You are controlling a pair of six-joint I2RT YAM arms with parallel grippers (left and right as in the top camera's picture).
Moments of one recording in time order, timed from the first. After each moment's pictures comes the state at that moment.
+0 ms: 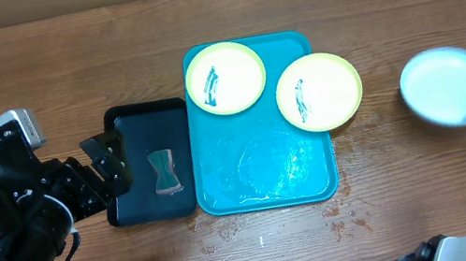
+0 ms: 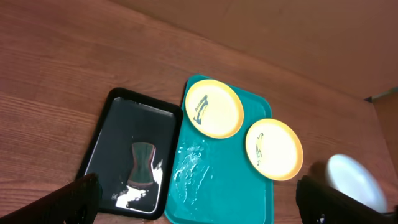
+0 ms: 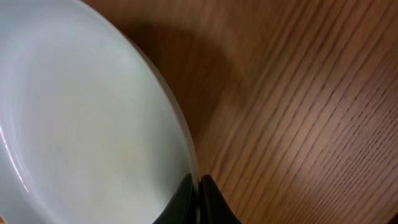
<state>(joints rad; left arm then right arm) 0.05 1.03 1.76 -1.38 0.21 -0.36 -0.59 1.58 1.21 -1.07 -0.04 0.60</state>
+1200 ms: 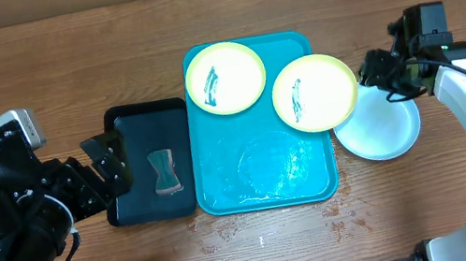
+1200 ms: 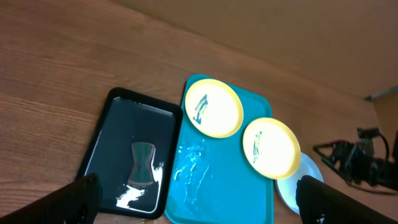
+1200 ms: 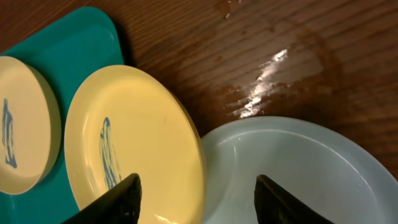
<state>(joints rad) 0.05 1.03 1.76 -1.39 0.22 -0.35 -0.07 1.66 1.15 -0.61 -0.24 0.33</state>
